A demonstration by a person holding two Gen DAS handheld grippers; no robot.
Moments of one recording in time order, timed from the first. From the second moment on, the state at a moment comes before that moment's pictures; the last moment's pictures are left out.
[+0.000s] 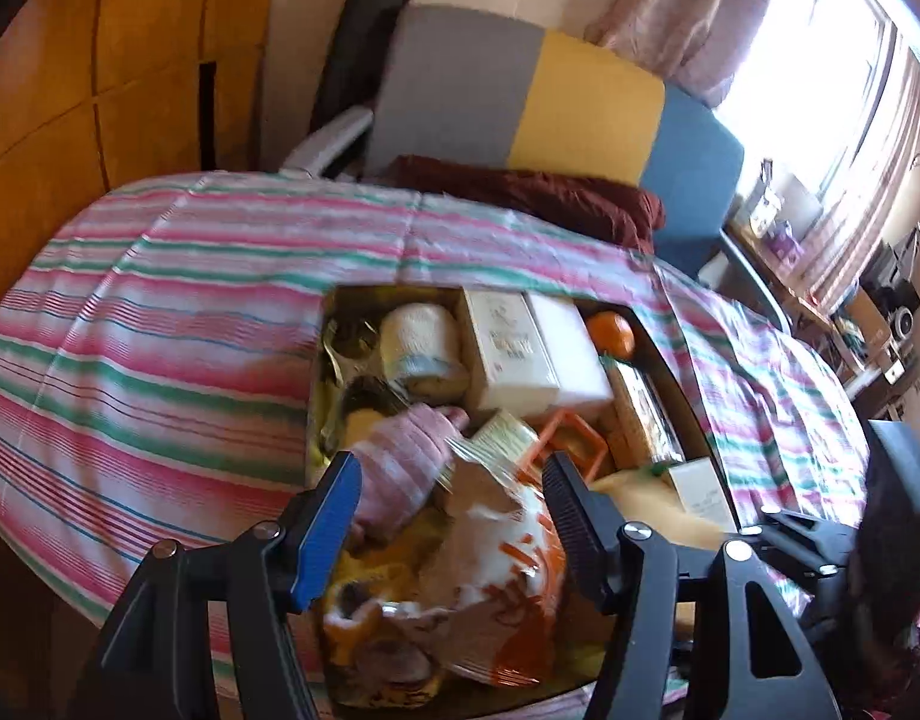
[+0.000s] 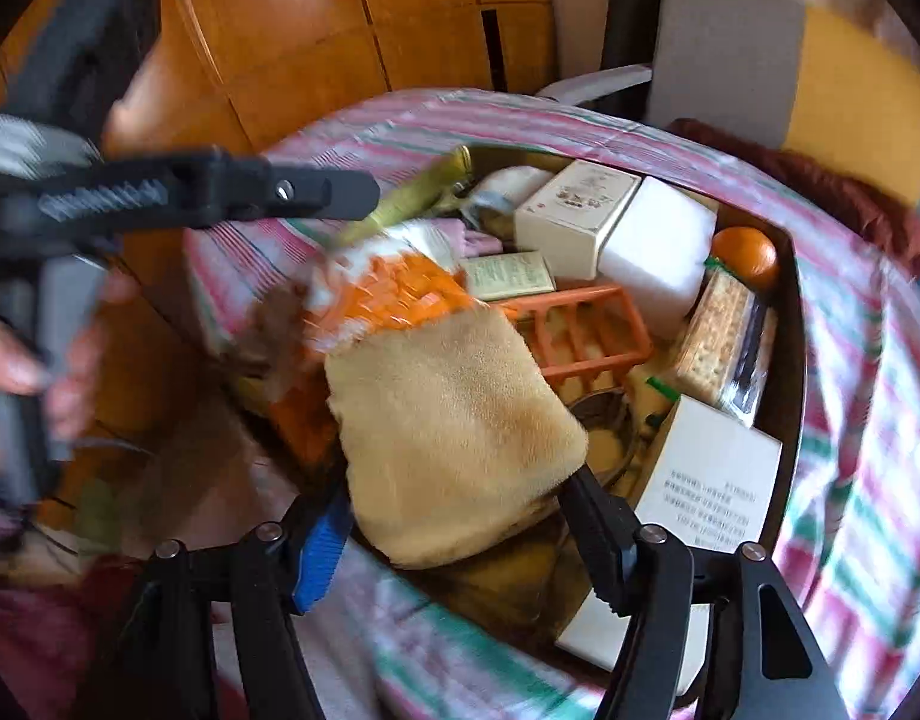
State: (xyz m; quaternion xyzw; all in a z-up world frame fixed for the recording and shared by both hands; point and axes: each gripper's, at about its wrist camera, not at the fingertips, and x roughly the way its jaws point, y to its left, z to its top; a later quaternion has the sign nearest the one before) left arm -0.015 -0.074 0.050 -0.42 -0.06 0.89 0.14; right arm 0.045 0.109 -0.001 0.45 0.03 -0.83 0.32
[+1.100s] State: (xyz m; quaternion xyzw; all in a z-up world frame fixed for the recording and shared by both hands) left arm -0.010 -0.068 0.017 -0.49 -0.01 0.86 0.14; right arm 0.033 0.056 0.004 0.44 0.16 -0.82 0.33
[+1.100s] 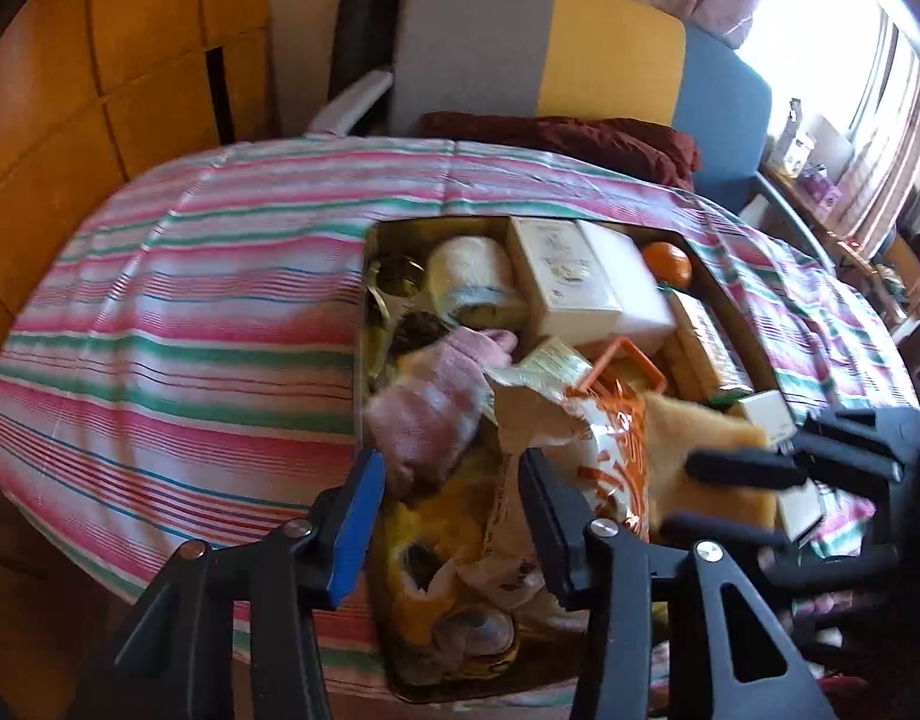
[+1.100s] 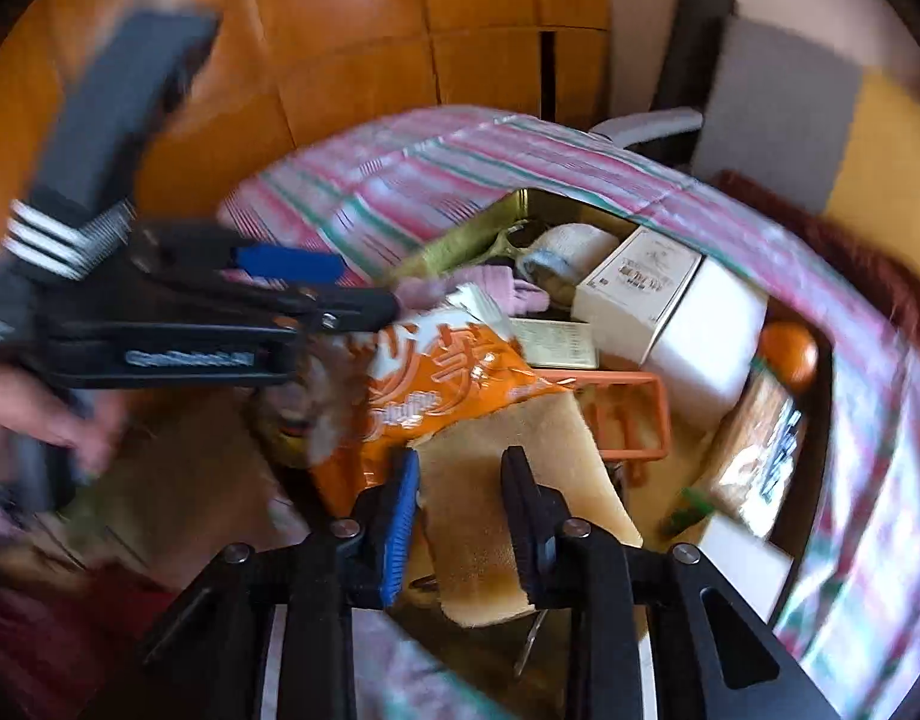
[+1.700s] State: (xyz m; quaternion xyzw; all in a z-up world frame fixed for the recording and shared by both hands) left arm -0.008 -0.088 0.029 -0.48 -0.04 0.86 0.14; right arm 0.003 0.075 0.032 0.44 0.09 -0.82 0.34
